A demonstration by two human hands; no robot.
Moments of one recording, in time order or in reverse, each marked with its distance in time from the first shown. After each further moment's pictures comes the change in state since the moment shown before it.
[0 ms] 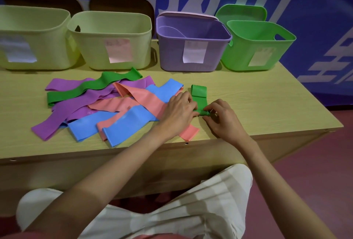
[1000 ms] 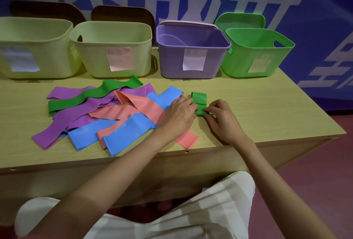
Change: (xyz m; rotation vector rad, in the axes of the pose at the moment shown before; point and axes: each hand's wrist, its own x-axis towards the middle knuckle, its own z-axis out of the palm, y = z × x) left_hand 0.017 -0.005 0.002 0.027 -0.029 0.016; right_hand 0.018 0.005 0.000 -0.055 0.020 0.007
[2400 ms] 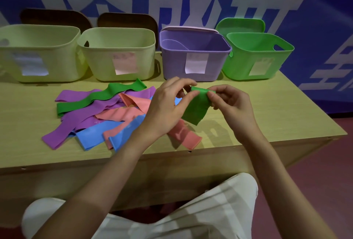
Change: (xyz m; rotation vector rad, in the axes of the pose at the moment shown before) left_hand -0.025 0.018 -0.104 -0.509 0.369 -0.071; right_hand 0.008 -0.088 -0.068 0.984 0.189 0.226
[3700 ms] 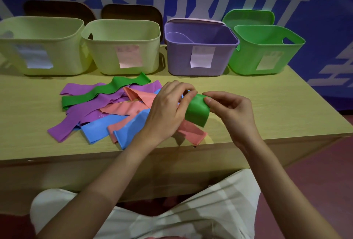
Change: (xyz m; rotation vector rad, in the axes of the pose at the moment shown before) left_hand -0.020 -0.008 0.002 0.116 0.021 0.008; right_hand -0.017 0.004 0.015 0.120 0.041 0.142
